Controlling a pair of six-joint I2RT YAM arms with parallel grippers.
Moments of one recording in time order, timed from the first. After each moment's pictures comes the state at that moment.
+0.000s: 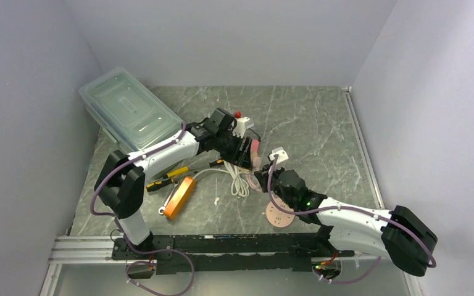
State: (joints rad) left arm -0.72 1.72 1.33 -0.50 0.45 -0.28; right arm 0.89 1.02 0.29 0.43 0.30 0.27
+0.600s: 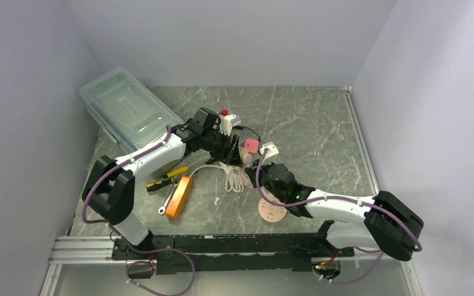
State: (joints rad) left arm -0.63 1.62 1.20 -0.40 0.56 -0.23; right arm 0.90 1.19 0.39 0.50 0.28 0.31
